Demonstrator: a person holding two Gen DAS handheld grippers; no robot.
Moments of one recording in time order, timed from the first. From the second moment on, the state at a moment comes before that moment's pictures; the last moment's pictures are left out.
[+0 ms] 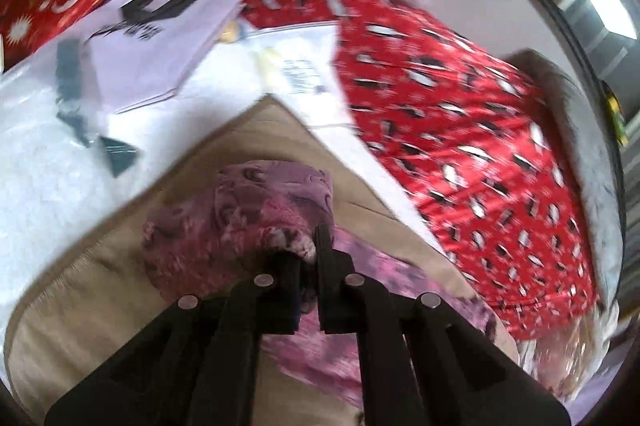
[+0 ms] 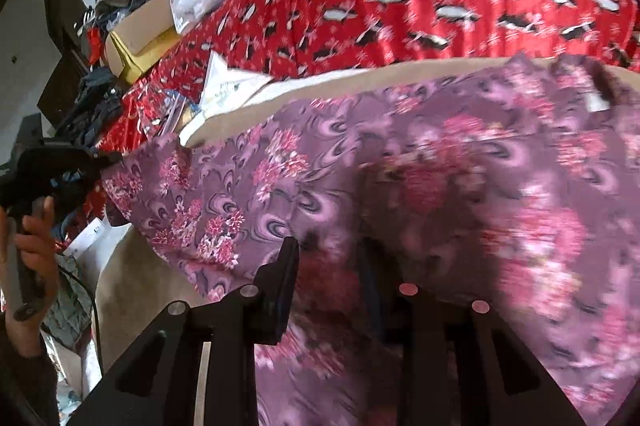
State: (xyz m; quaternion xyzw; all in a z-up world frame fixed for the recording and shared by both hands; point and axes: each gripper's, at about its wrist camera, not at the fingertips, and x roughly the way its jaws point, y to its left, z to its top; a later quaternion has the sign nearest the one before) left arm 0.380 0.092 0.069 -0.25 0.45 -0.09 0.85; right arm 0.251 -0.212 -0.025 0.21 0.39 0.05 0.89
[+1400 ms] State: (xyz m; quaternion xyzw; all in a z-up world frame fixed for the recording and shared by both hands) left arm 0.263 -0.013 0.029 -0.27 0.53 -0.10 0.80; right arm 0.176 -0.275 0.017 0.08 0.36 -0.01 0.93
